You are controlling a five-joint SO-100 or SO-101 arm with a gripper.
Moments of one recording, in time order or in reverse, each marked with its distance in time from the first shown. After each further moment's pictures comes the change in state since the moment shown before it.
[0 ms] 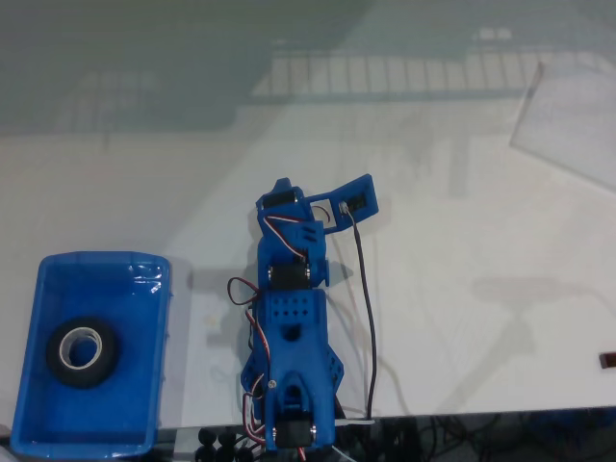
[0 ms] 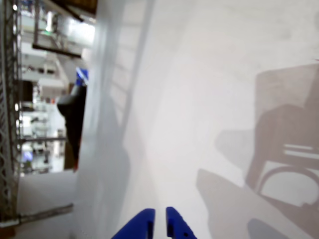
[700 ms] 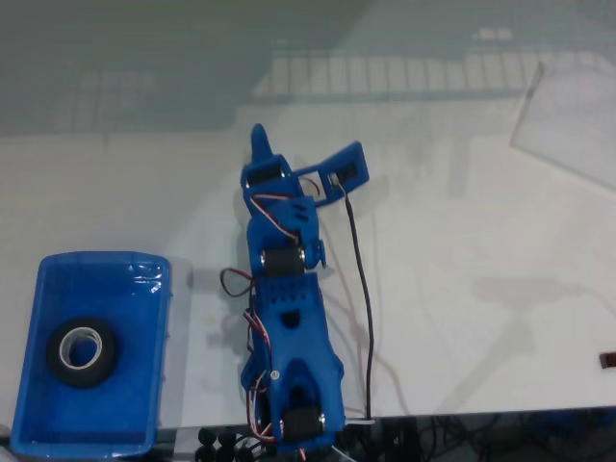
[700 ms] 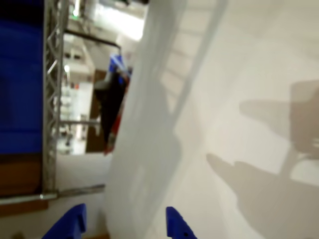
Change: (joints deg) arm -4.7 -12.3 -15.2 -4.7 1.3
